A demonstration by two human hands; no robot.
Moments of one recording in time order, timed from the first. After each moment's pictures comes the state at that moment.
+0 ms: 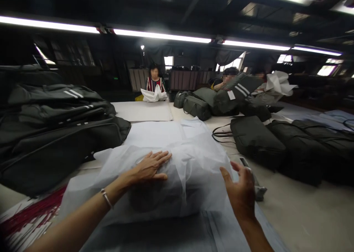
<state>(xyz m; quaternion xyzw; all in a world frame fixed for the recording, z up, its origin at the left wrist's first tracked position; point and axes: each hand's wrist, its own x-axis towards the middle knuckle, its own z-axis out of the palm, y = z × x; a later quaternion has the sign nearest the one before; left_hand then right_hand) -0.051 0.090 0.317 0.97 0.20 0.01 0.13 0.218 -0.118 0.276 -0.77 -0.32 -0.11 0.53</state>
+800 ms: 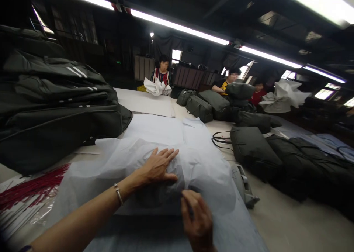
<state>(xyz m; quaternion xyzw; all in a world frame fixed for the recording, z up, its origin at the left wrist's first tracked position) -0.042 0.092 0.284 0.96 0.23 0.12 0.13 0.089 -0.113 0.246 -0.62 -0.62 -0.13 0.47</state>
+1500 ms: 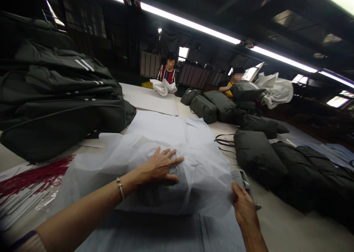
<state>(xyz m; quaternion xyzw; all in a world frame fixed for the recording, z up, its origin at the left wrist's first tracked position) -0.042 0.089 0.300 0.97 0.20 0.08 0.10 0.259 -0.115 0.249 -0.72 -0.10 0.18 0.66</state>
